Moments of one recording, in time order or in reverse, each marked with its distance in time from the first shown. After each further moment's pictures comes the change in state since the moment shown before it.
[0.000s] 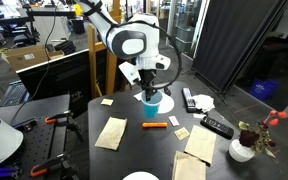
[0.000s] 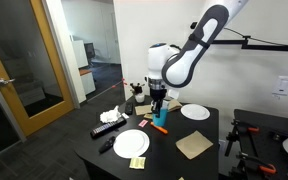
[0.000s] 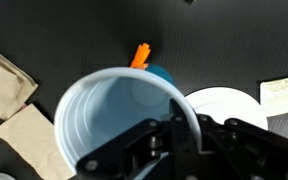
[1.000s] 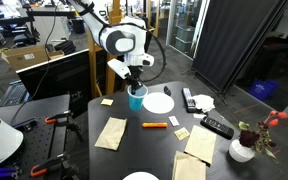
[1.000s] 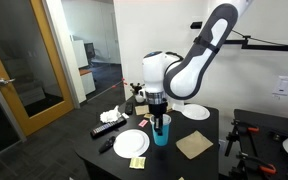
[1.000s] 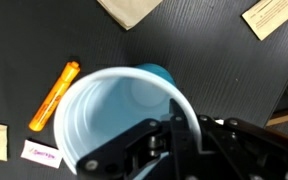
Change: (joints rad) arm 0.025 0.018 0.133 -0.019 0.003 -0.064 -0.048
